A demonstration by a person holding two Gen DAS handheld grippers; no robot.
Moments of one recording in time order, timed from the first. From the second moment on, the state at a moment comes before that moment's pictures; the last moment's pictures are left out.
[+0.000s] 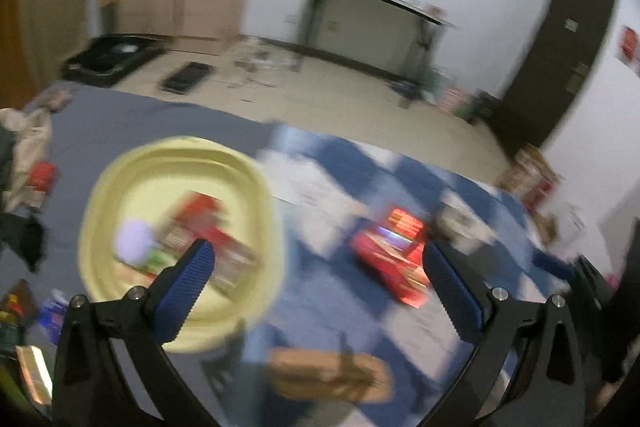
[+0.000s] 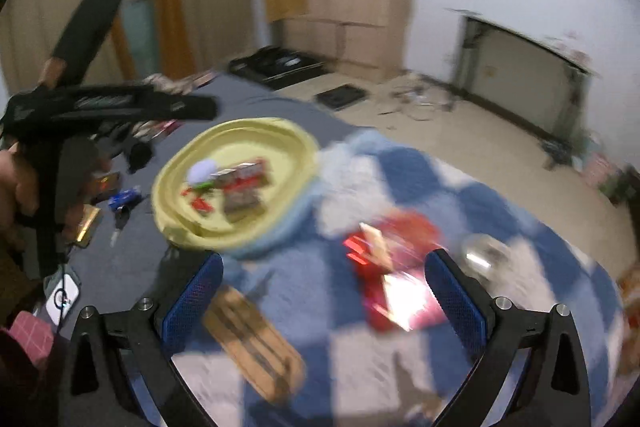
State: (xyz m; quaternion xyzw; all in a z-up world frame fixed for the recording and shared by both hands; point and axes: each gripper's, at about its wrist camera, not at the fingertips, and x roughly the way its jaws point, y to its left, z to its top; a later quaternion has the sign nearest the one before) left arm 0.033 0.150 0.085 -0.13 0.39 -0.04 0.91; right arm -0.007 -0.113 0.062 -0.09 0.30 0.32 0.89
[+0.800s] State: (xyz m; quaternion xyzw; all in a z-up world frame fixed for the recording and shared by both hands) left arm 0.016 0.066 0.034 -0.07 0.42 -0.09 0.90; right arm -0.044 -0.270 0.005 -0.01 0.31 0.22 0.92
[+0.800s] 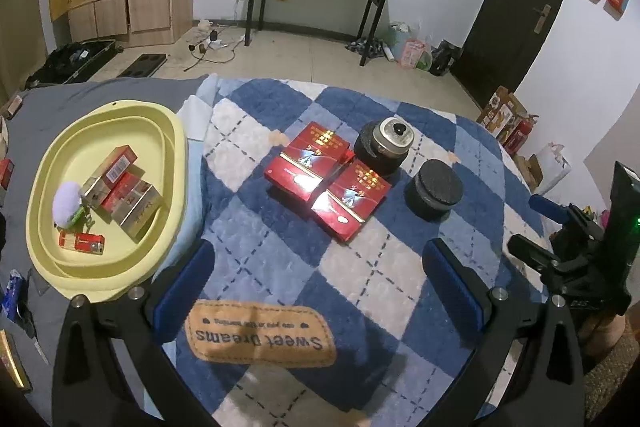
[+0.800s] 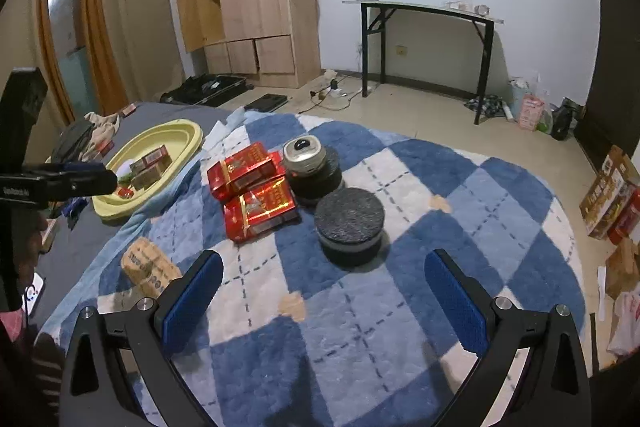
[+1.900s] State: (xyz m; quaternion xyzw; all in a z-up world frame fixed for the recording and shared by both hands) left arm 0.149 0.046 -0.047 0.02 0.43 -0.15 0.89; right arm 0.093 -0.225 -0.099 -0.03 0.32 0.22 0.92
